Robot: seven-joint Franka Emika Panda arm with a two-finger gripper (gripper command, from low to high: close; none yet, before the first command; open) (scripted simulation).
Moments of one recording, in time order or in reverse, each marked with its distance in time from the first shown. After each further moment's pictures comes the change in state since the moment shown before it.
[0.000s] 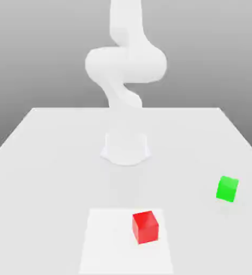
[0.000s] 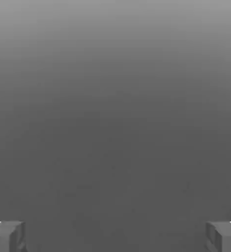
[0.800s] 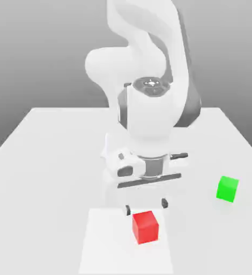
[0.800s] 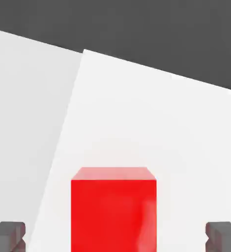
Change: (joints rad) arm 0.093 0.881 0.010 -0.373 -0.006 0.539 -0.149
